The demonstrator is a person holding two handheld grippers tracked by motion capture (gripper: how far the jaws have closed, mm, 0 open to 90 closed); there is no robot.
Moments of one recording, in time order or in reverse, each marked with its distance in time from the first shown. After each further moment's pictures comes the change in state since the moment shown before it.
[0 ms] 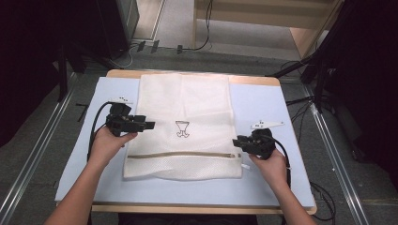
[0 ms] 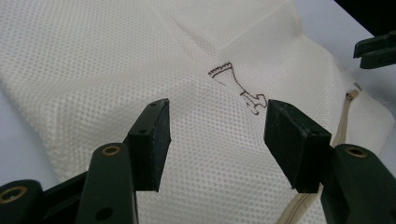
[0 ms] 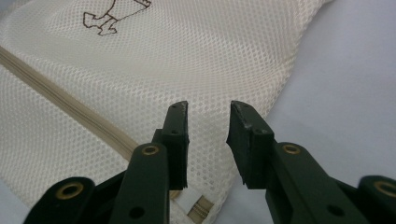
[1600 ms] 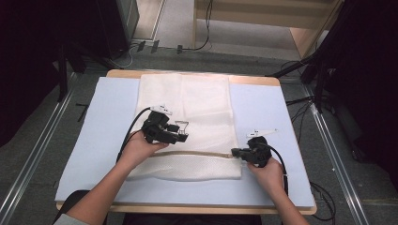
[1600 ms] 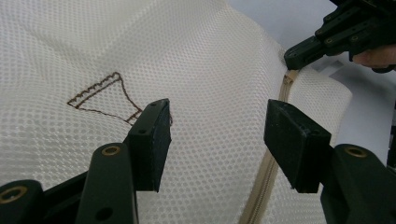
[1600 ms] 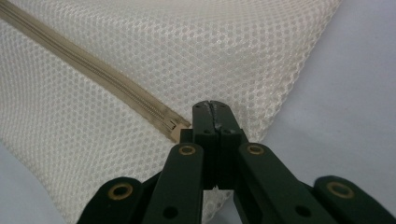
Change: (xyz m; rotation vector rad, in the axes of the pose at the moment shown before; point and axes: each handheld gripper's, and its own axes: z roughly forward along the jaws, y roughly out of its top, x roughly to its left) left arm -0.069 0.013 0.065 0.112 -0.148 0.170; right arm 0.004 -0.025 0.016 0.105 0.068 0.050
